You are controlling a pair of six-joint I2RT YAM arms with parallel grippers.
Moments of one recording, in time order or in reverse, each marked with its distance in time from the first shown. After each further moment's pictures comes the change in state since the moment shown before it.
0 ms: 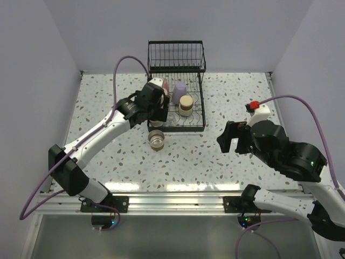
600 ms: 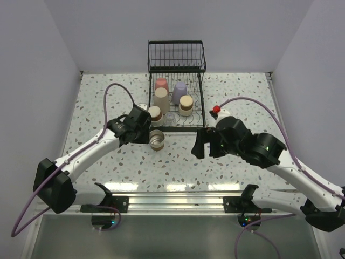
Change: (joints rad) left arm 0.066 -0.259 -0.509 -0.015 0.079 -0.127; right arm 0.000 0.173 -0.180 0.203 -0.358 0.075
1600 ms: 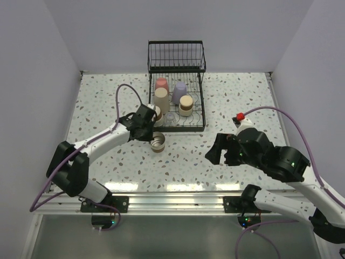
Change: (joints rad) left arm 0.036 0.202 -0.023 0.213 0.137 -0.001; right arm 0.000 -0.216 -0.068 -0.119 0.056 0.157
